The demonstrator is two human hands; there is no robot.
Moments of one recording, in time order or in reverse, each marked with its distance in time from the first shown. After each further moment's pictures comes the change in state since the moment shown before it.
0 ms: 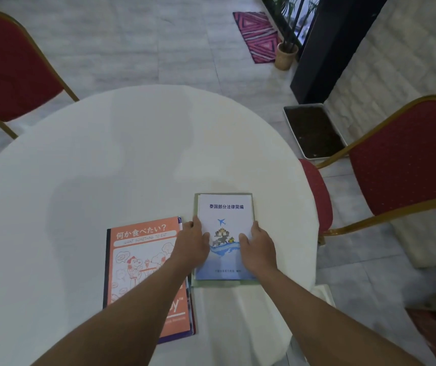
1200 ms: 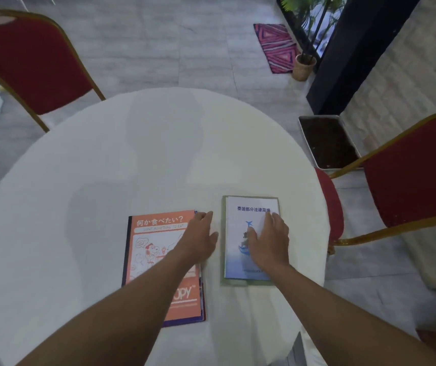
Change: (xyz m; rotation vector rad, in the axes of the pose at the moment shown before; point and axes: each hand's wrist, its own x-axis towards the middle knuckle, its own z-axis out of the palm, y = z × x) left_hand -0.029 -0.006 -0.019 -0.054 0.051 0.127; right_hand -0.019 -0.014 -0.014 -0.151 0.149 -0.137
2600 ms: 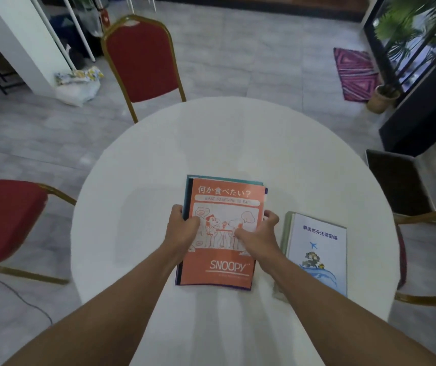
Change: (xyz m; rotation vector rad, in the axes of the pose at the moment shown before) left_hand -0.087 -0.111 -0.095 -0.984 0.508 -0.517; right_hand -0.039 -0.143 0.068 0.701 -0.458 -0.032
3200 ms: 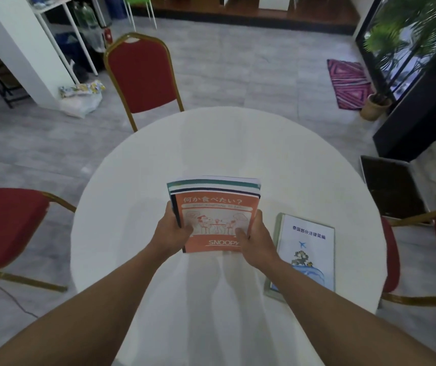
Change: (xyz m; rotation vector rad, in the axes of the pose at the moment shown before) left_hand -0.019 0.010 -0.017 0.295 -0.107 0.316; right_hand -0.016 -0.002 -0.023 -0.361 -0.049 -0.338
